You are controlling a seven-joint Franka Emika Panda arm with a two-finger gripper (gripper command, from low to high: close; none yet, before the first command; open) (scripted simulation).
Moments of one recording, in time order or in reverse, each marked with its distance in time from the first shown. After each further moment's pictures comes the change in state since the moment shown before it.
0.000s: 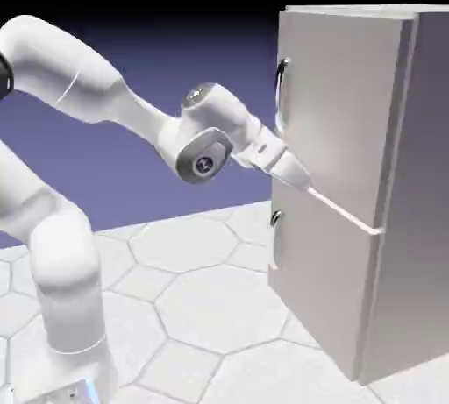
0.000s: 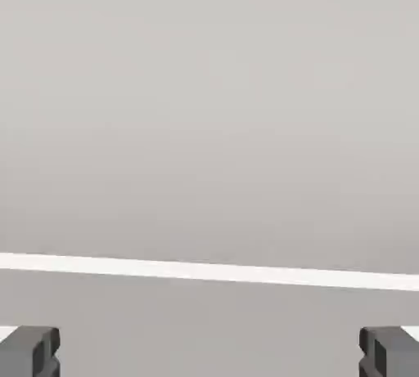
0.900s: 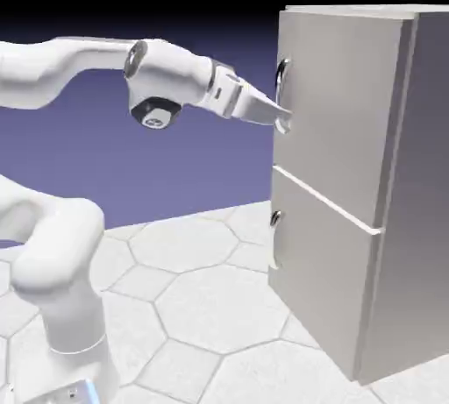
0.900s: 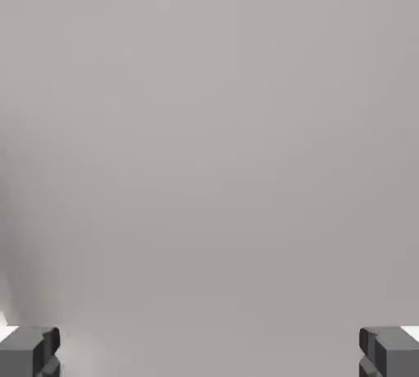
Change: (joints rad) arm -0.424 -0.407 0.521 0.104 1.174 -0.112 -0.638
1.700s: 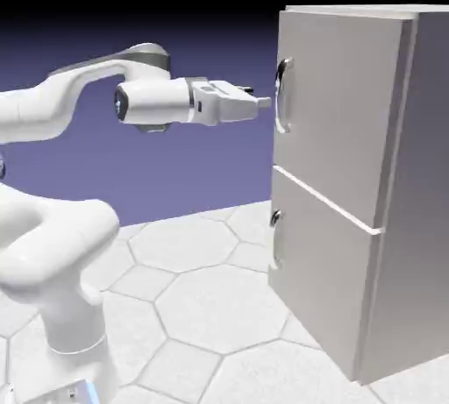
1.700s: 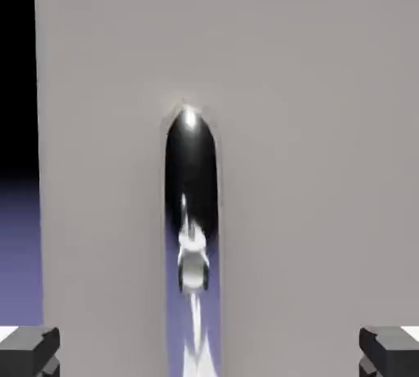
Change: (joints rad) arm -0.364 -0.349 0.447 0.089 1.008 -0.096 -0.548
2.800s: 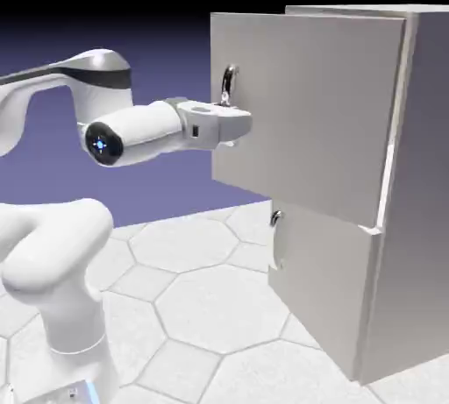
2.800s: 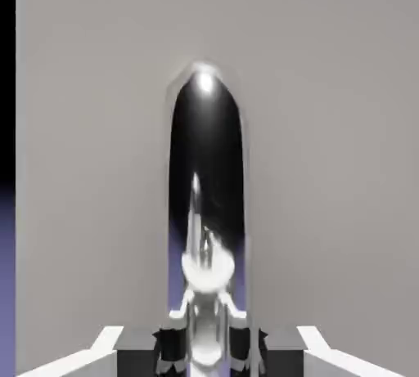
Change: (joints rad) arm 0.214 -0.114 -0.776 -0.398 -0.507 -0.778 -0.229
